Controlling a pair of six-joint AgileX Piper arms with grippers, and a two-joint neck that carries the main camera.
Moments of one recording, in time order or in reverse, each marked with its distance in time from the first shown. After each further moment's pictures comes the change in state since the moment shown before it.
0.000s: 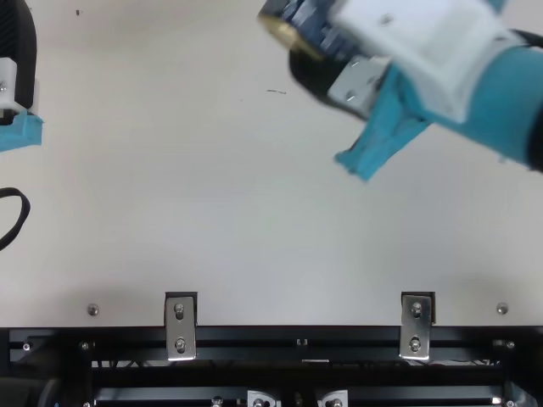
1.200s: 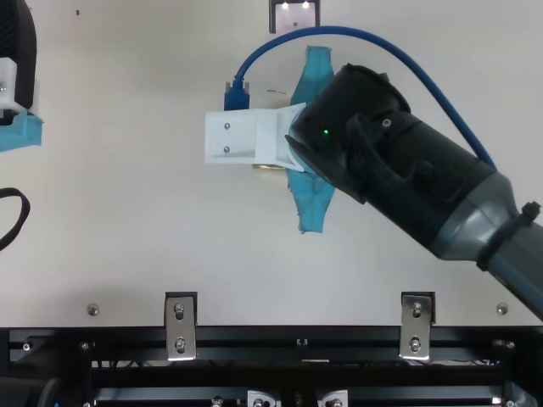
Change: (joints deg) left arm 0.0 0.0 0.0 0.0 0.0 0.0; right arm 15.7 25.9 -10.5 -14.1 22.6 -10.8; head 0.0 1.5
